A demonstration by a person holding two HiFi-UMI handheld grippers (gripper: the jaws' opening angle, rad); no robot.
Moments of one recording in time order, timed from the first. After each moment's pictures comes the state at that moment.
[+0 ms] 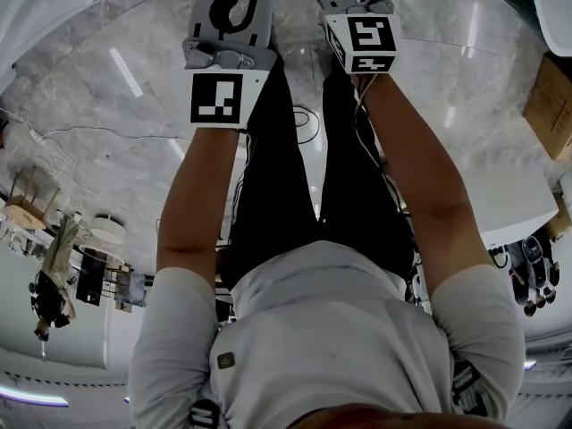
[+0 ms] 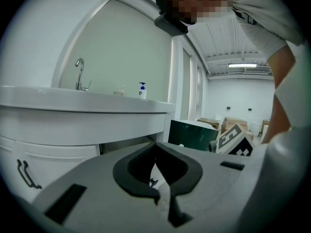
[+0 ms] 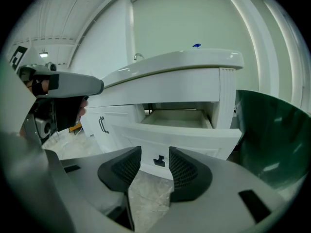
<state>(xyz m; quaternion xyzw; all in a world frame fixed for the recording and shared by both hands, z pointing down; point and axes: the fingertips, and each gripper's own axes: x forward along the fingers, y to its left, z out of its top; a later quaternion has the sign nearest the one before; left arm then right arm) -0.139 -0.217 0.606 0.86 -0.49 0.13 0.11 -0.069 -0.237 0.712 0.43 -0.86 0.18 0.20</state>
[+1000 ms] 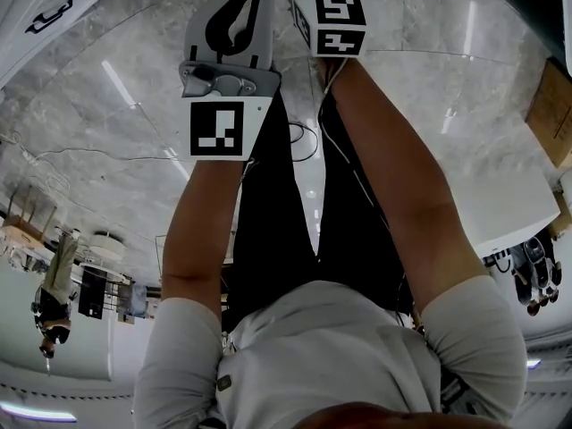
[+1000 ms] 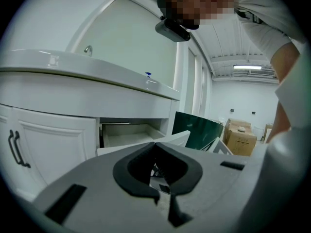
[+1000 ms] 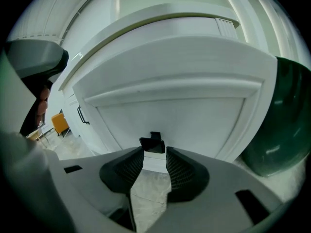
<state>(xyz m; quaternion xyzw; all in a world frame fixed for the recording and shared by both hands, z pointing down) -0.138 -0.227 0.681 0.85 -0.50 0.12 0.13 -0.095 -0.277 0.825 0.48 -0.82 0.24 0.22</state>
